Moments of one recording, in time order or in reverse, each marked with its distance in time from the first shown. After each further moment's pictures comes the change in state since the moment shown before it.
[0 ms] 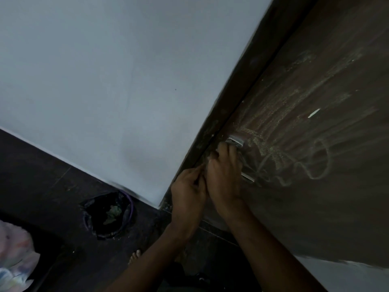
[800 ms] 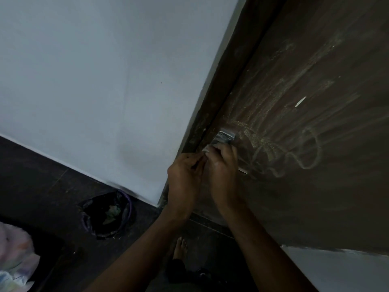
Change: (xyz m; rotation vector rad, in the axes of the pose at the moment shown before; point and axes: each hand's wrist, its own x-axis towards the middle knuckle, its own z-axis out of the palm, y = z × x) left_hand 0.017 0.007 0.003 0.042 -0.008 0.140; right_hand -0.016 0.025 0.016 0.358 0.193 -0.033
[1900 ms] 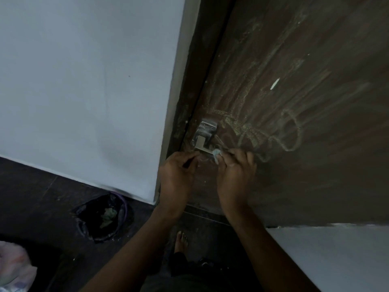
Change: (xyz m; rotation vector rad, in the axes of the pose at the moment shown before) left_hand -0.008 -0.003 0.014 -0.031 -0.114 -0.021; right_hand -0.030 0.032 -0.022 -0.129 0.170 0.285
